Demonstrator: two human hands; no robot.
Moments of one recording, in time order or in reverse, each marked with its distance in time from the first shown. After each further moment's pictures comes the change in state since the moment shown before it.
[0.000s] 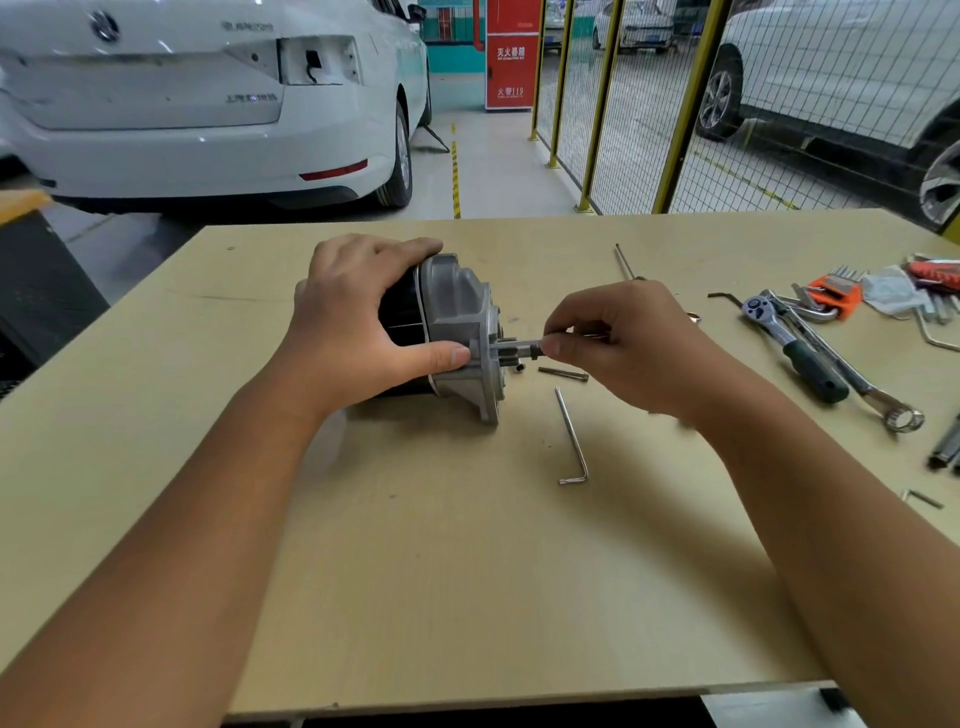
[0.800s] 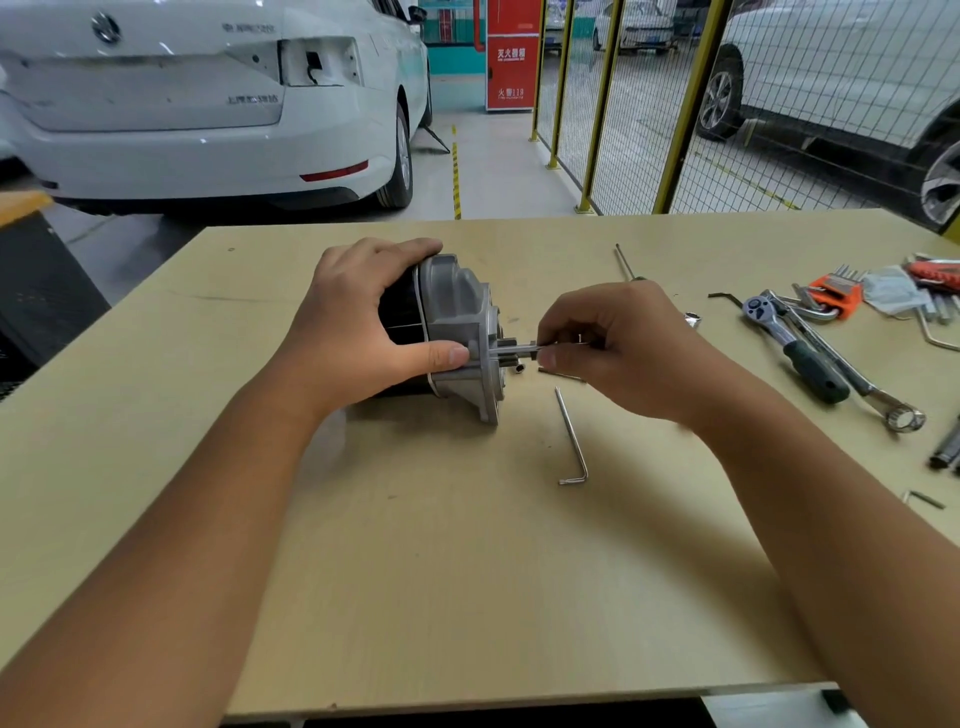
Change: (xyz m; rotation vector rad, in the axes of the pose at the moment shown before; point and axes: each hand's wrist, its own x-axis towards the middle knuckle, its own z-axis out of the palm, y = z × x) left_hand 0.001 -0.004 0.002 -0.058 -0.007 0.023; right_hand -0.002 -0.004 -0.002 0.002 -0.031 -0.094
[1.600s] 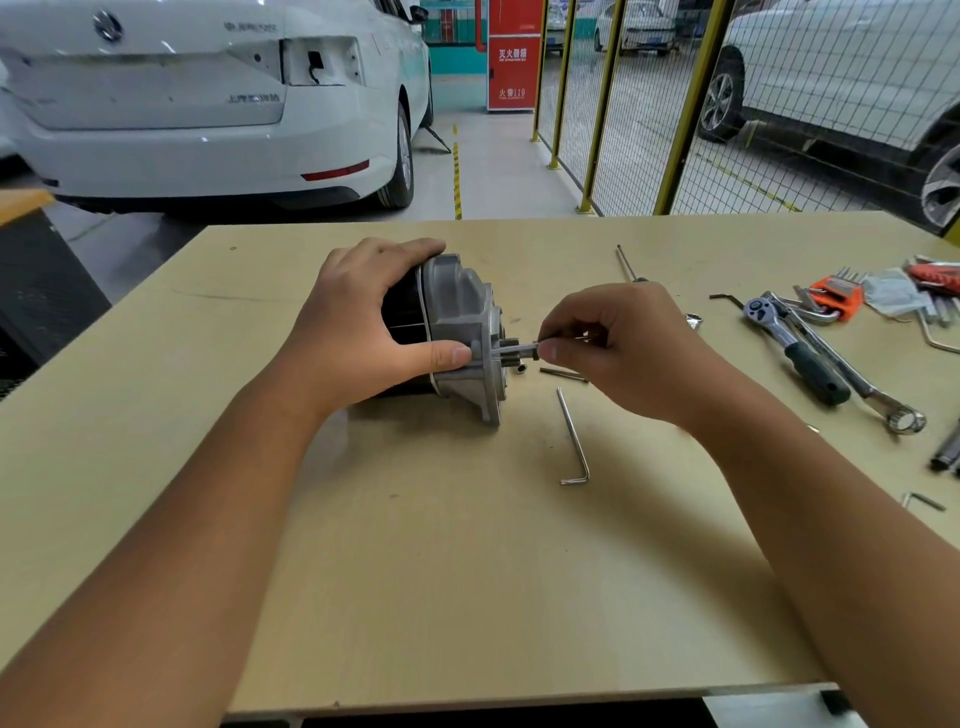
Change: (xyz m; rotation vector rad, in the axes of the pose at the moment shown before) left_hand 0.000 0.000 0.000 0.001 -0.010 -0.002; right_hand 0.002 0.001 0.006 -0.060 0.052 0.013
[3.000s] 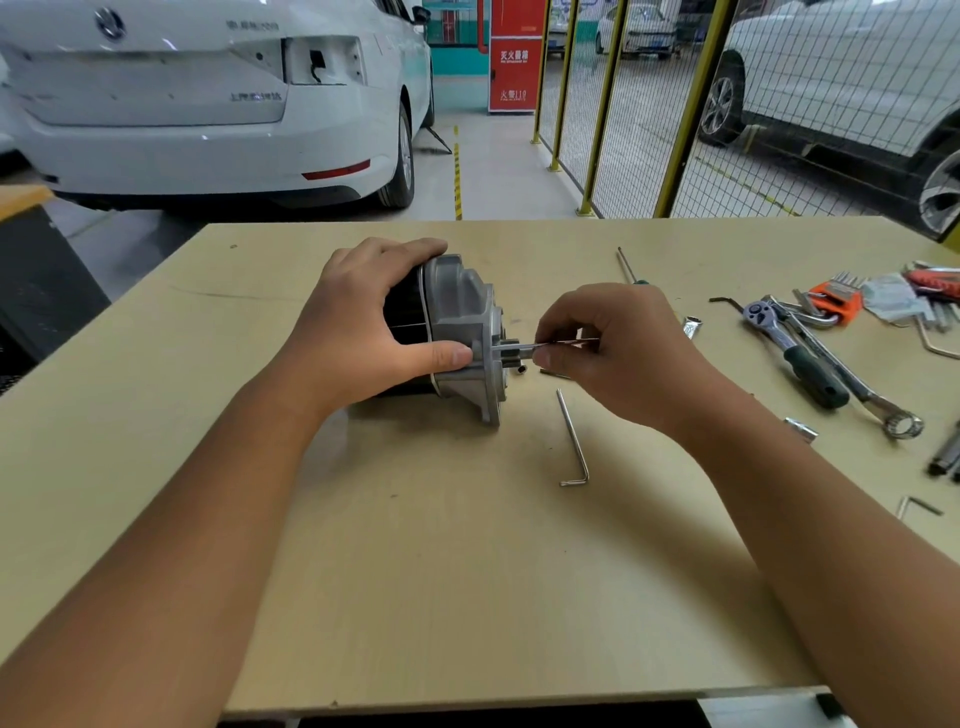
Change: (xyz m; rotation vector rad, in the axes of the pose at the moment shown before) left_hand 0.000 -0.001 0.001 -0.006 0.000 0.002; right_hand 0.000 -0.005 0.006 -0.021 0.064 -0.007
